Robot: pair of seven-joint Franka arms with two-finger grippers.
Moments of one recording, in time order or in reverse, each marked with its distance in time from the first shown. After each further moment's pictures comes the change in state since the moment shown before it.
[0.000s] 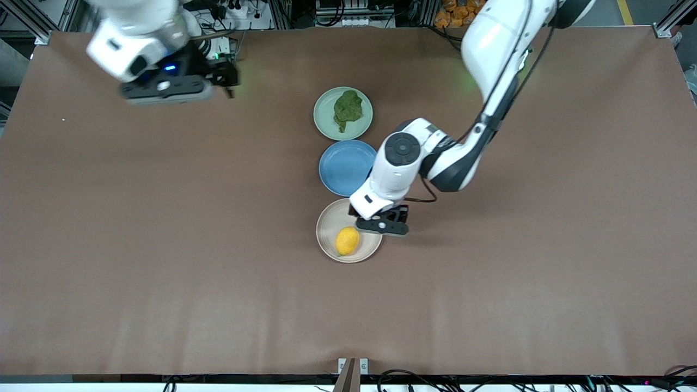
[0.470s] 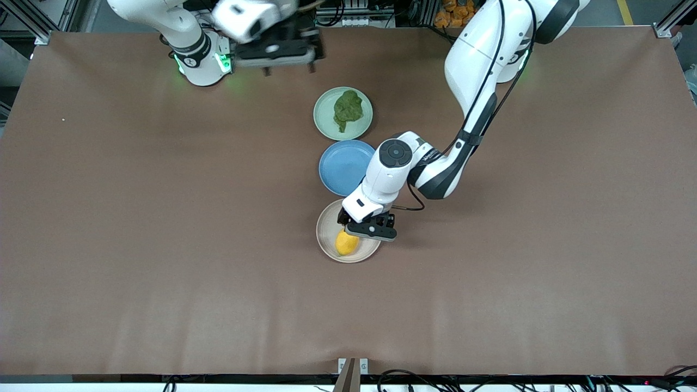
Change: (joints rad) left arm -0.051 0.106 0.046 0.006 0.000 0.243 -0.029; right arm 0.121 0.001 0.194 -0.123 0.012 0.179 0.337
